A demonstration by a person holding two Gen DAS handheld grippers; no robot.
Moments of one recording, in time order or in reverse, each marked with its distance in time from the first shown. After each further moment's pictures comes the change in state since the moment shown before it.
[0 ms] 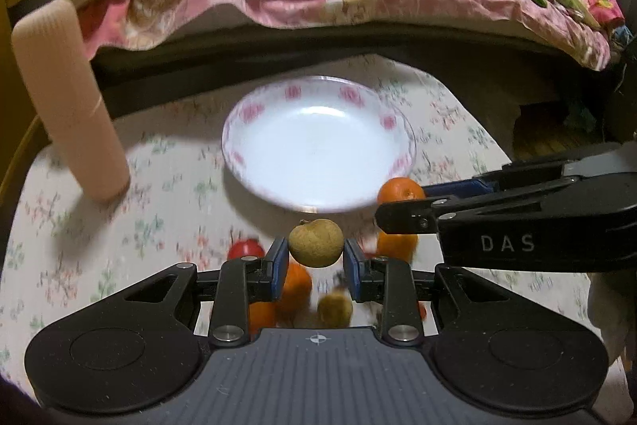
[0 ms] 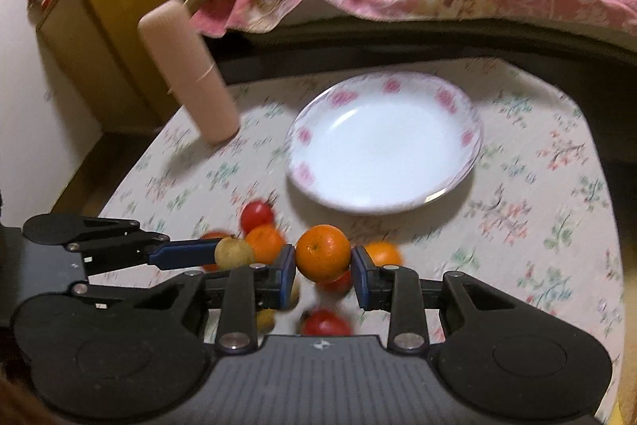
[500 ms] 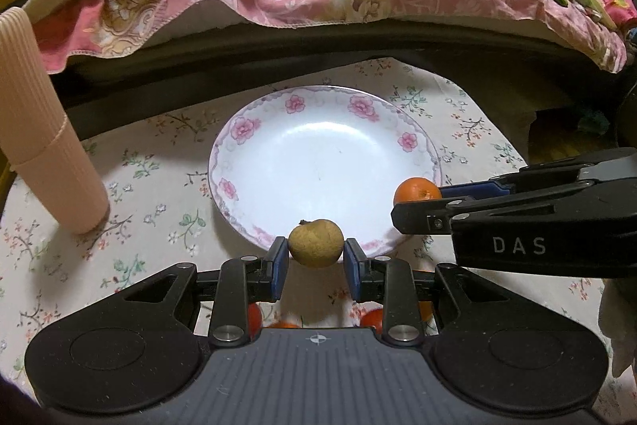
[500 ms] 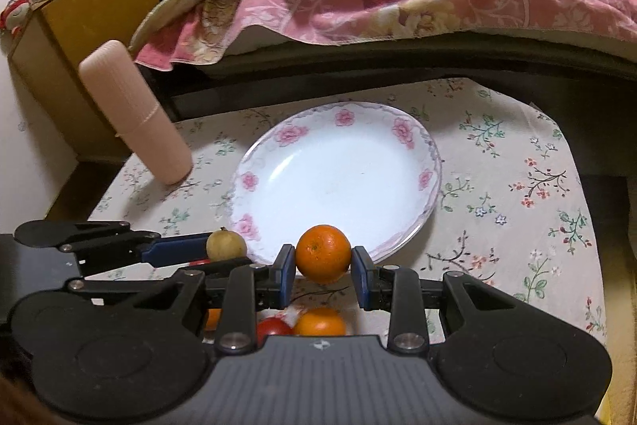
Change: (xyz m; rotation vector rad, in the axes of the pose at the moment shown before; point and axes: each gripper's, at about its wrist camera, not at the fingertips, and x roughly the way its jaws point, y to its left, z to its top) left arm 0.043 0.001 0.021 -0.007 0.014 0.019; right arm 0.025 -0.035 0.029 0.049 -0.011 -0.047
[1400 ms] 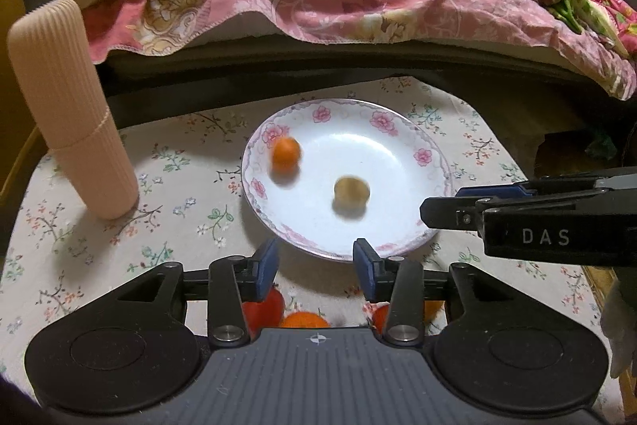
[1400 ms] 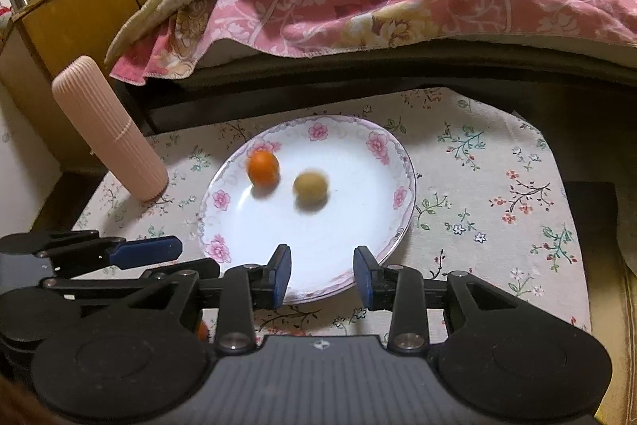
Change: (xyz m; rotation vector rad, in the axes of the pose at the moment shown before) left arm -0.028 0.013 -0.001 -0.069 -0.015 0.021; right arm -0.004 -0.005 0.006 0.016 -0.028 -0.030
